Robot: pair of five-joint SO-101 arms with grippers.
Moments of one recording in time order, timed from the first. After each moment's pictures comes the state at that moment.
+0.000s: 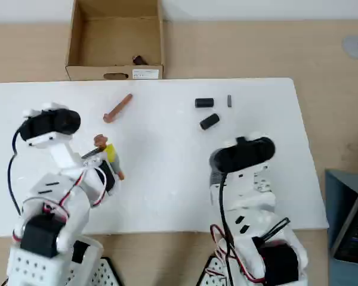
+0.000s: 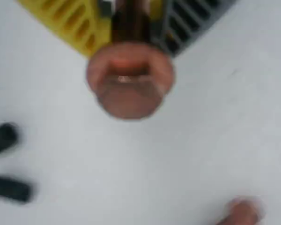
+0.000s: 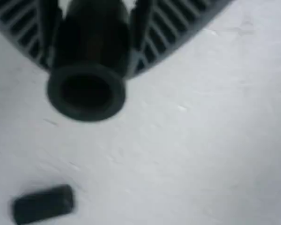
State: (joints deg) left arm 12.9 -81.8 57.0 64.8 19.8; right arm -16.2 -100.6 66.8 78.9 -7.6
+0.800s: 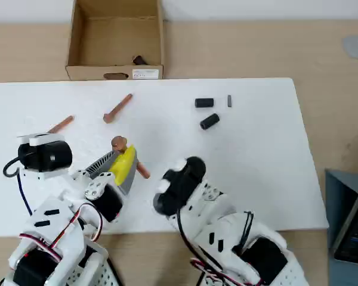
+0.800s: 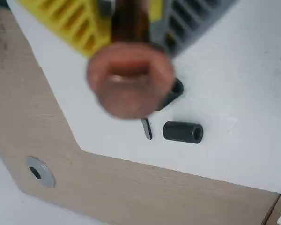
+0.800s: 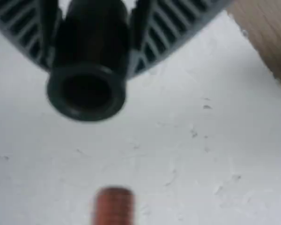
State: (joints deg) left arm 25.6 -104.1 64.1 57.5 24.9; right arm -48.5 -100.4 72.3 72.0 -3.7
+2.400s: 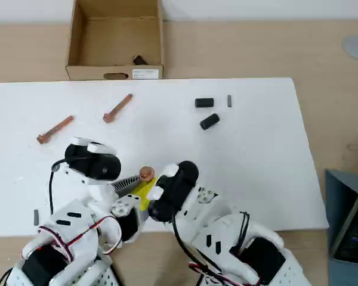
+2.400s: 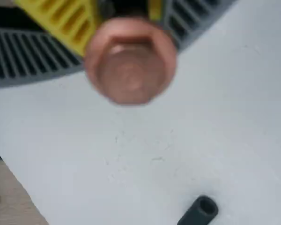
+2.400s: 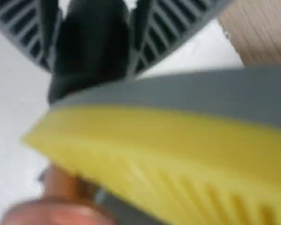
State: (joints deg) left arm 38.8 -104.4 68.9 65.5 16.7; right arm -51.3 -100.3 72.5 71.2 -3.6
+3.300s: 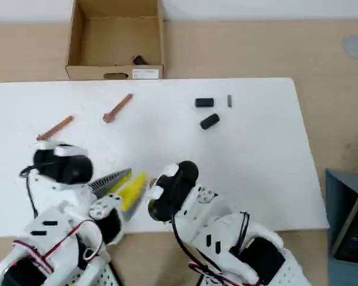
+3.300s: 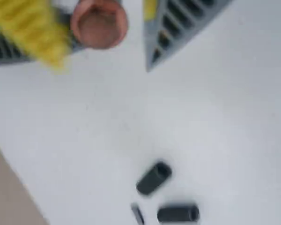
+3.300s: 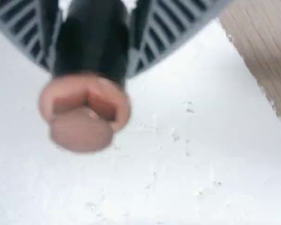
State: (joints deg) left arm 31.6 -104.4 57.9 73.1 16.0; right arm -51.2 -100.4 73.1 71.2 -3.3
